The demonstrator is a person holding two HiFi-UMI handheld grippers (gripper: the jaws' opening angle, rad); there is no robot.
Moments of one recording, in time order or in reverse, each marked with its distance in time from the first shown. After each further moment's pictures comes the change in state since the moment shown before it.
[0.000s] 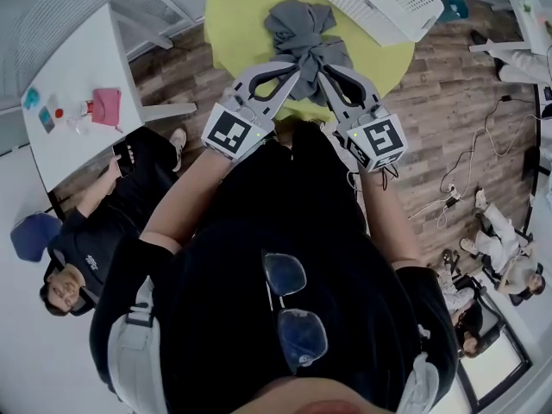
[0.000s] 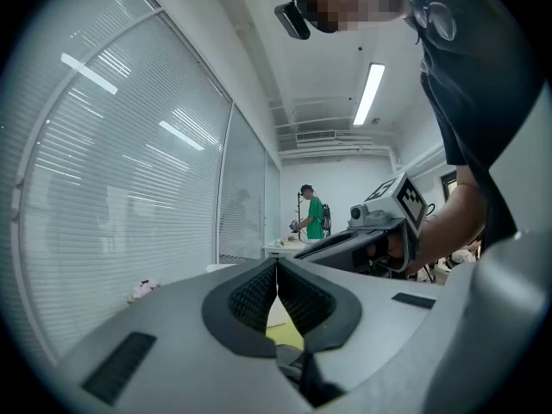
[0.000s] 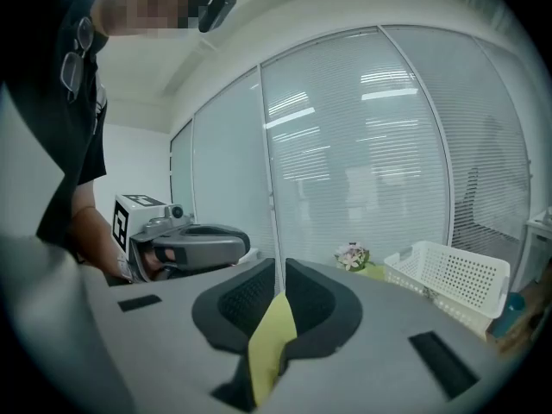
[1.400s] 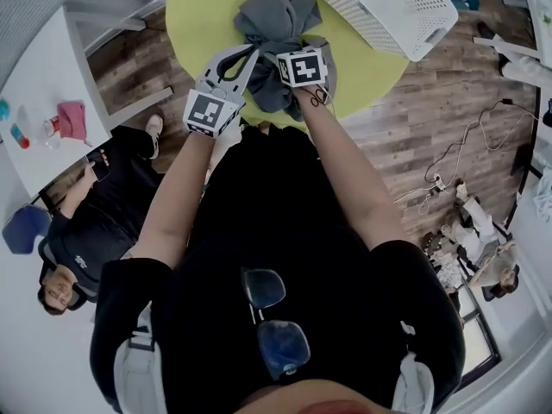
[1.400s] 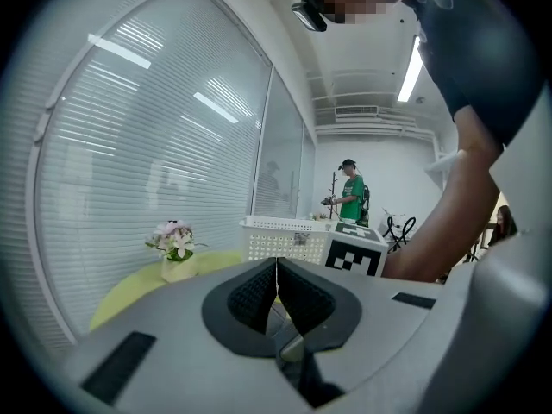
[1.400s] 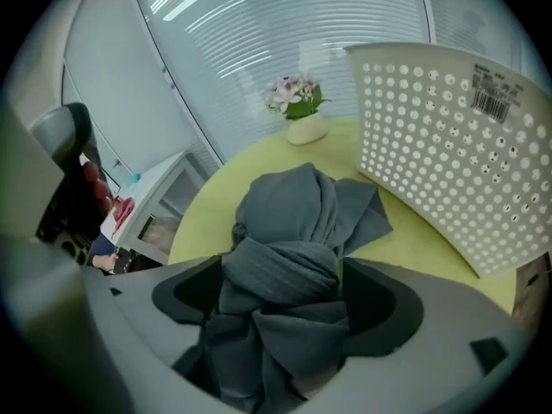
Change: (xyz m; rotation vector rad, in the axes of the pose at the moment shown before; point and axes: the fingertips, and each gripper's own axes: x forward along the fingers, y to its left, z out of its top) left arm 0.084 0.117 -0.163 -0.106 0.161 0.172; right arm 0.169 -0.152 -0.273 0.347 0.738 -0.200
